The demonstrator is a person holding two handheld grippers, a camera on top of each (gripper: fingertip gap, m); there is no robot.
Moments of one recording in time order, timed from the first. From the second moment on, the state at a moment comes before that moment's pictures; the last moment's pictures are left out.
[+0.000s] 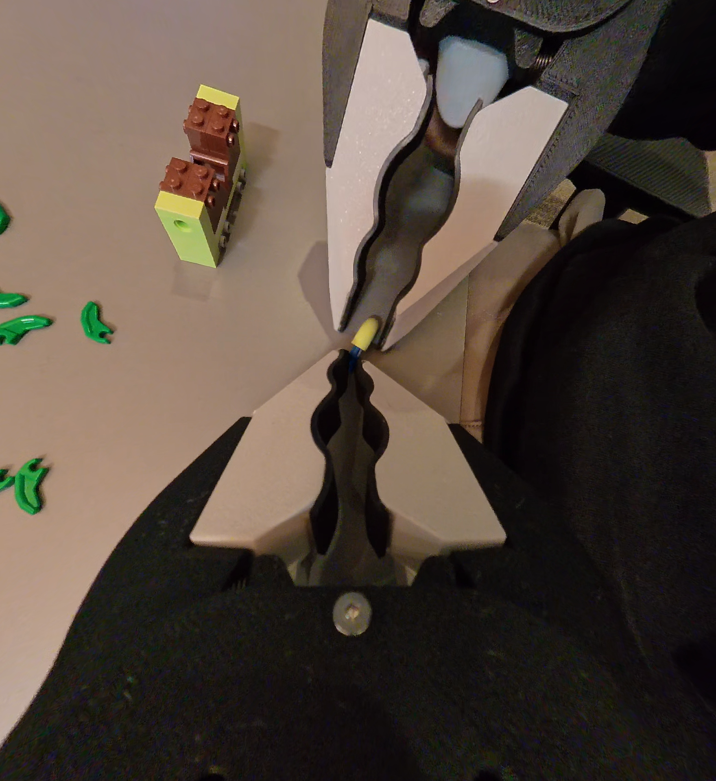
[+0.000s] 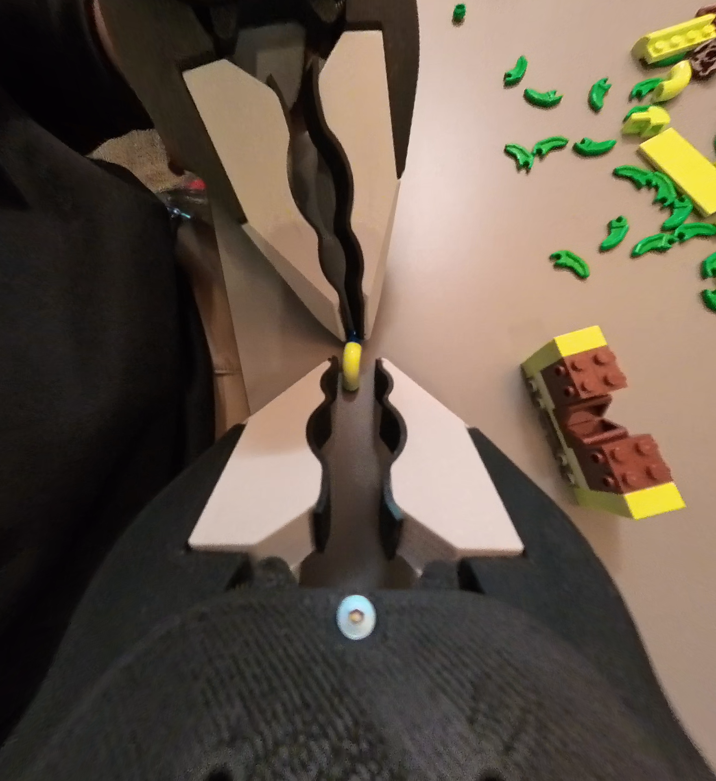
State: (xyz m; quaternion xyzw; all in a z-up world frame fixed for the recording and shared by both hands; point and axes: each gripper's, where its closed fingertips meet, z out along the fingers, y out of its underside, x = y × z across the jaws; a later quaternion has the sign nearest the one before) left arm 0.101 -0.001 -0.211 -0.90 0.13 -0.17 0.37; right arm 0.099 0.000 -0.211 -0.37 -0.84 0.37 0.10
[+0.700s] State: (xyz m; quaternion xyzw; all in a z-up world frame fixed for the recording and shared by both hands) left arm 0.102 -0.001 -0.211 -0.90 0.13 -0.18 0.37; right arm 0.101 -0.002 -0.201 -0.33 -0.84 0.42 0.14
